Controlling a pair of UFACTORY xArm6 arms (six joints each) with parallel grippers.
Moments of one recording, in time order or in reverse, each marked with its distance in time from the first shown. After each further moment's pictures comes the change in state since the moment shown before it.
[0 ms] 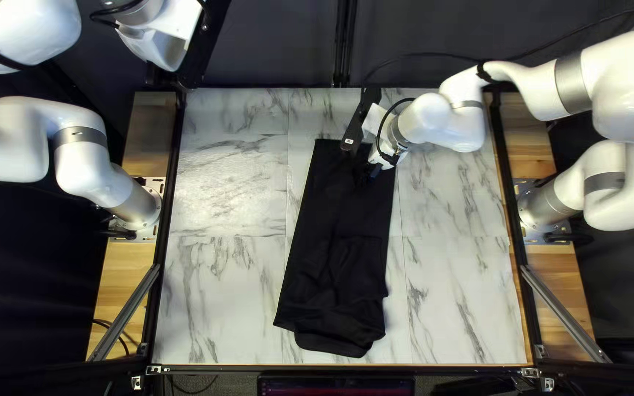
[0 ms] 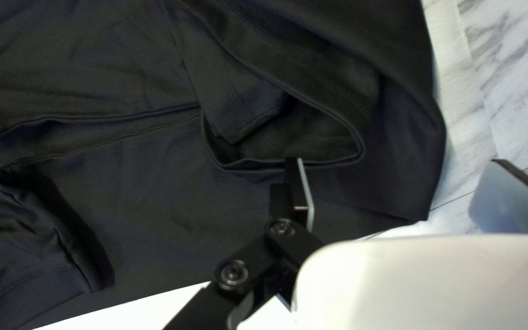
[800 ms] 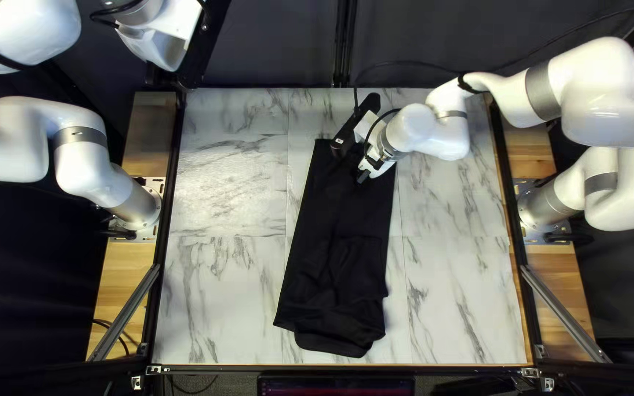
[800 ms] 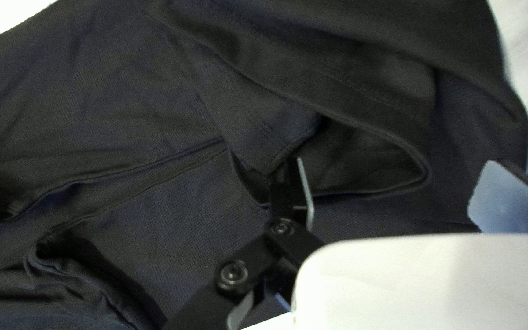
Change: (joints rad) left arm 0.000 0.000 0.000 0.000 0.000 0.000; right arm 0.021 0.108 -0.056 0.013 -0.022 0.220
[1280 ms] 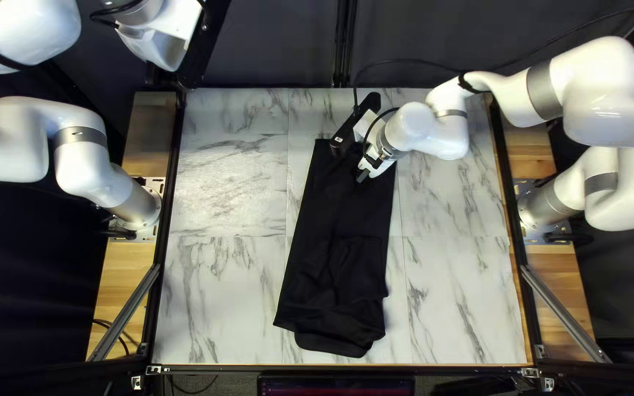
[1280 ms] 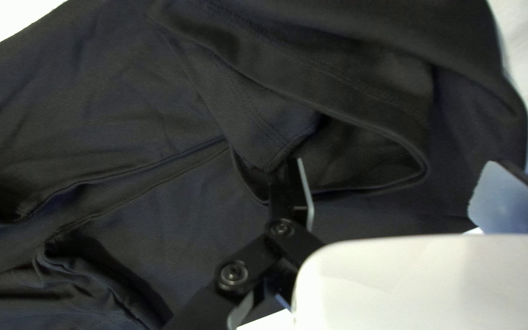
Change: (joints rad) left arm 0.000 0.000 0.000 0.000 0.000 0.000; right arm -0.004 -0.018 0.023 0.009 0.010 0.006
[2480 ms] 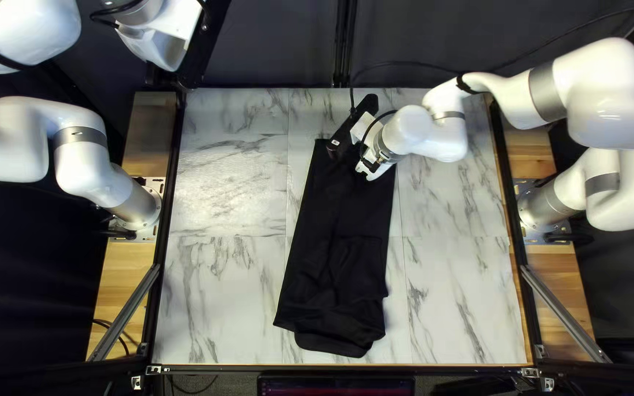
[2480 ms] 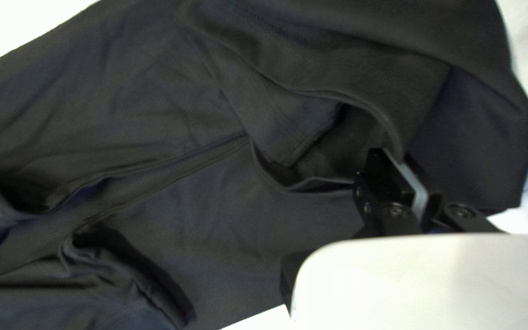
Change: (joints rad) left arm 0.000 0.000 0.000 0.000 0.000 0.000; right arm 0.060 -0.078 -0.036 -0.039 0.126 0.041
